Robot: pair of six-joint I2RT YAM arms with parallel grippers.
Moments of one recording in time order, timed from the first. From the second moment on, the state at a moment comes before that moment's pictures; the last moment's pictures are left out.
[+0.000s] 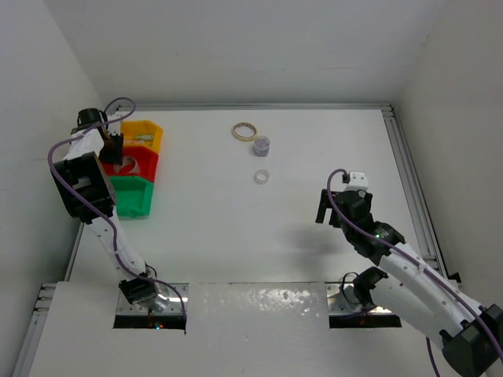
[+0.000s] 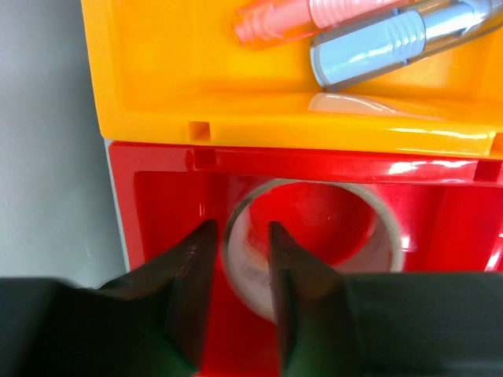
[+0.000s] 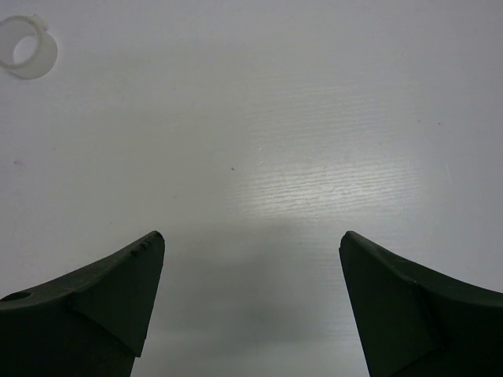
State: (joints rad) left arm 0.41 2.10 1.67 -0.65 0.06 0.37; right arm 0.54 0.75 0.47 -0.41 0.47 0.43
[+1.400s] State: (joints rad) left arm -0.25 2.42 2.20 -0.65 0.14 0.06; right arm 0.55 1.03 0.60 -0.33 0.41 0.35
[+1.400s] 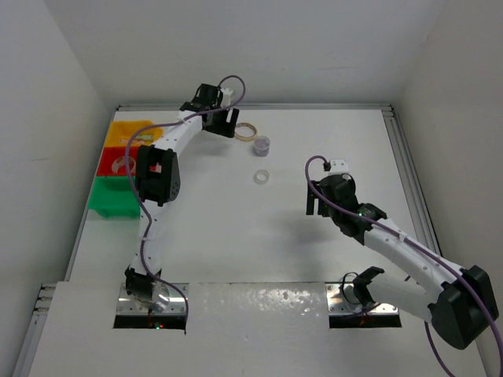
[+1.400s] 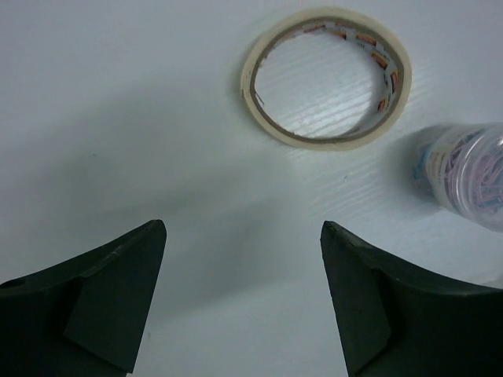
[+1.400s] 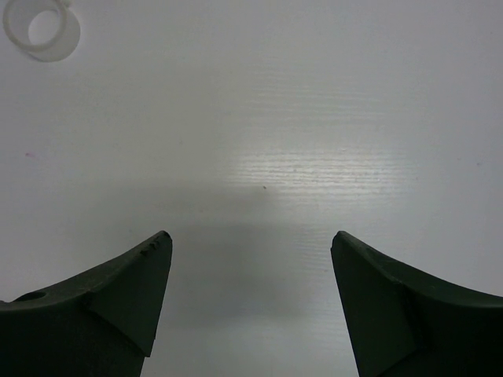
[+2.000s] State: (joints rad) left arm -0.31 2.61 2.32 -0.39 0.03 -0.09; right arm 0.55 0.99 0.54 -0.44 0.40 0.46
